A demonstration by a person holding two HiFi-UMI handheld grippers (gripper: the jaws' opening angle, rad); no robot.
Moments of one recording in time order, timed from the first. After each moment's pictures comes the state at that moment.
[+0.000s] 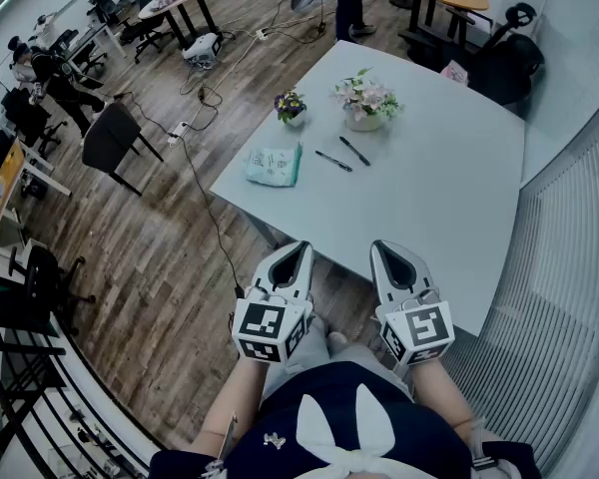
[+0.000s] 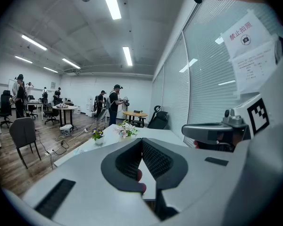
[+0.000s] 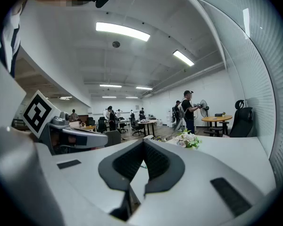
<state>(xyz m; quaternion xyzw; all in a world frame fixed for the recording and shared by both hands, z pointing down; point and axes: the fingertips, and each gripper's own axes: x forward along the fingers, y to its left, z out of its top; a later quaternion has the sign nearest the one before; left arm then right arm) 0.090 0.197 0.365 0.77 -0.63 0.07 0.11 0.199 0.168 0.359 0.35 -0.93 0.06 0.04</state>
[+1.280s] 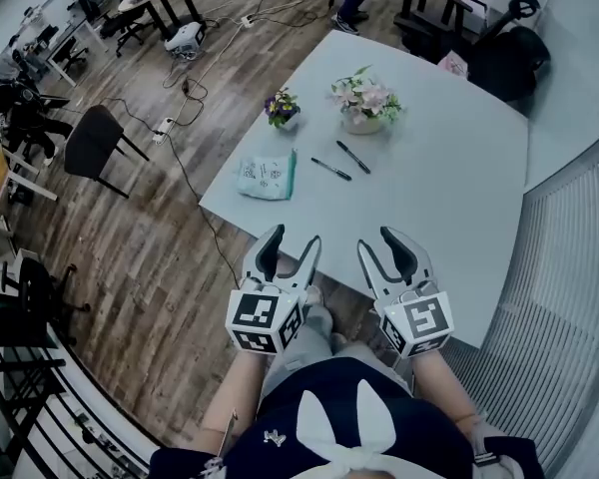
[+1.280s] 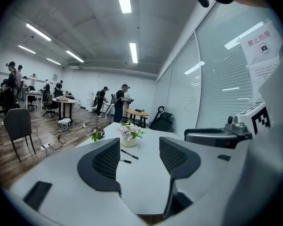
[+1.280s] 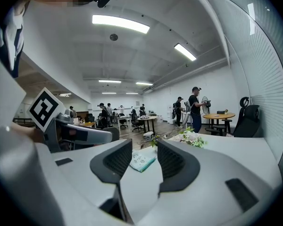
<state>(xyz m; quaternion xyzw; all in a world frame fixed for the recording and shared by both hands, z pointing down) 0.042 0.110 0.375 0.76 -0.63 0.05 0.15 0.156 0.090 0.373 0.35 -0.93 0.06 0.07</state>
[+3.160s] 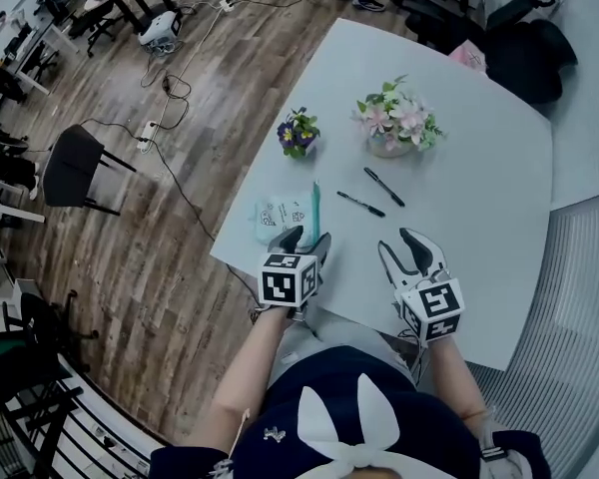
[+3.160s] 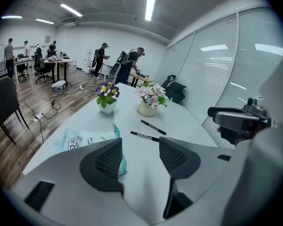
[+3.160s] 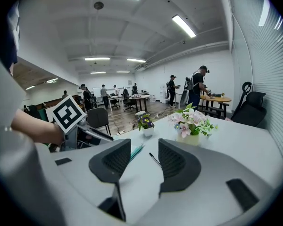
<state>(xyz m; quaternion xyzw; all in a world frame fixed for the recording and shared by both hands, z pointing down) -0.070 -0.055 0.545 0.75 -0.54 0.17 0.34 0.073 -0.056 0.467 0.38 -0.90 0.12 0.20</state>
